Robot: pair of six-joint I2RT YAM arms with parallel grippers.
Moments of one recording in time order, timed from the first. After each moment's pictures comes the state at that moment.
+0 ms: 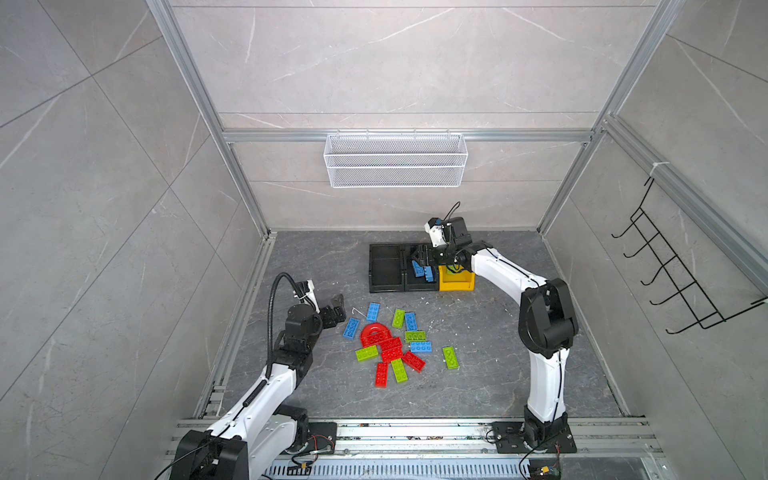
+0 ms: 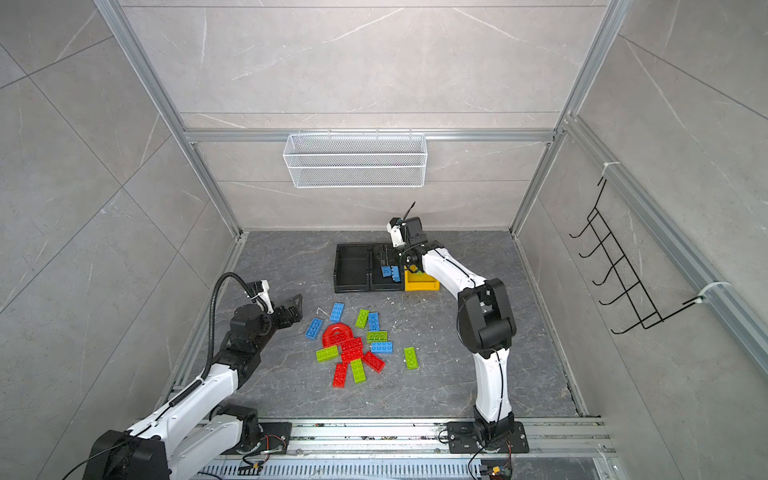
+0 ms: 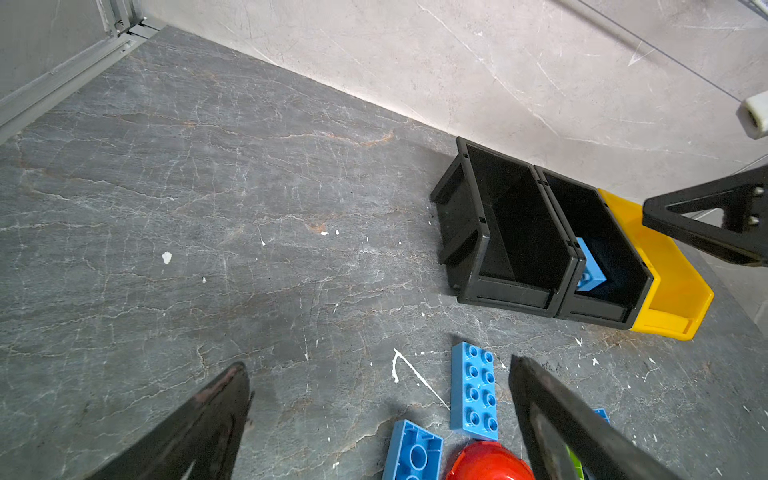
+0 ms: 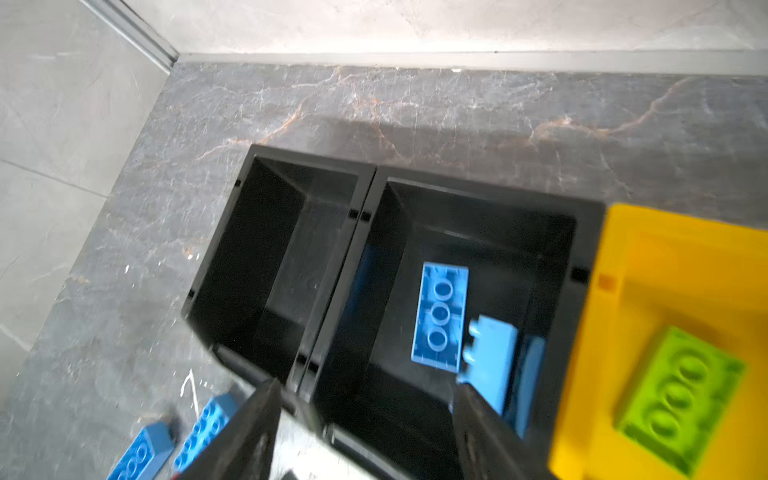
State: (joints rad) left arm -0.22 0.97 0.36 0.23 -0.04 -0.39; right arm 0.39 2.04 1.67 -0.40 -0.28 0.22
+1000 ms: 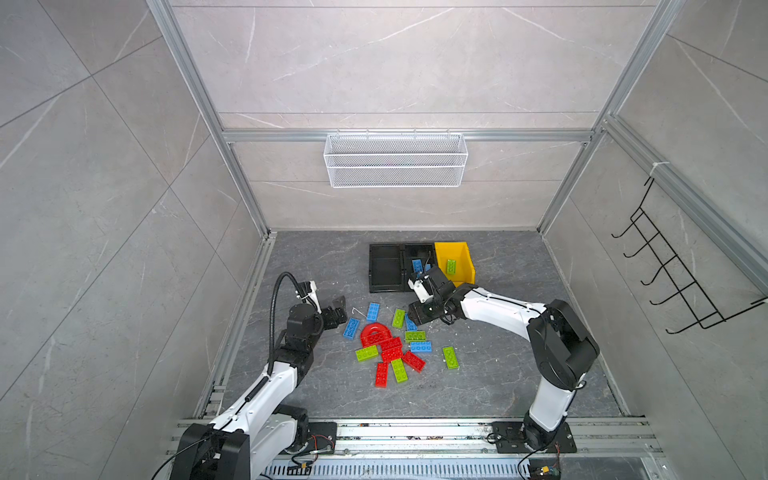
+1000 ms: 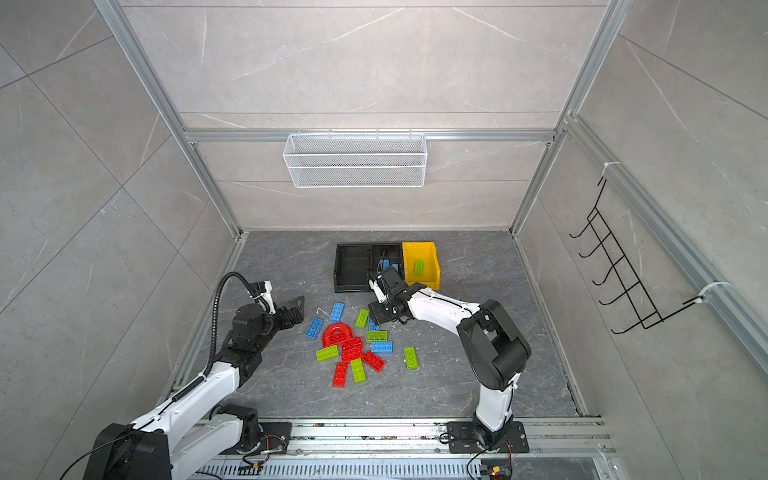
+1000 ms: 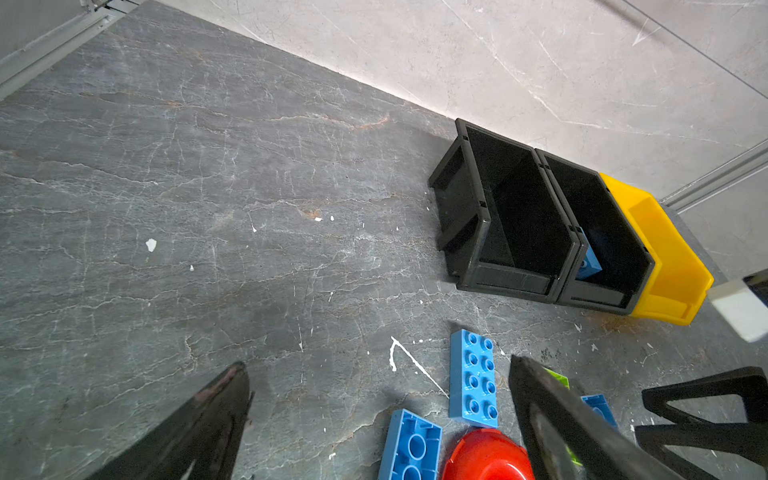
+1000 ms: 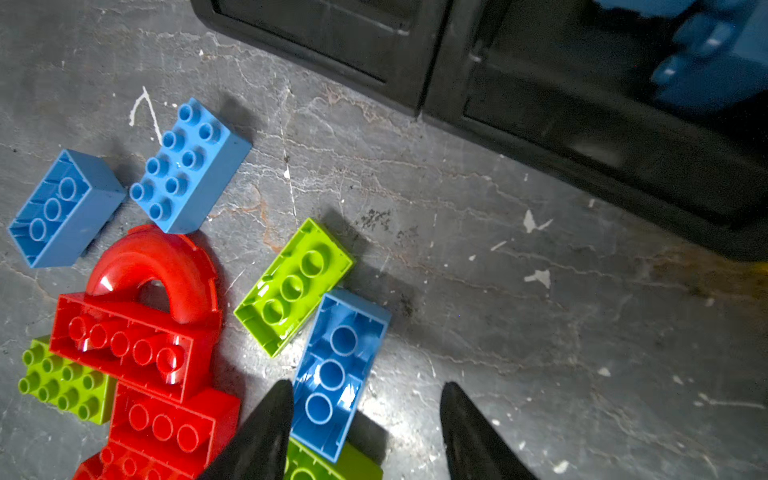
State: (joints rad) left arm -0.22 1.00 0.36 0.23 -0.01 -0.39; right arm 0.66 1.83 1.20 -0.42 -0.11 0.21
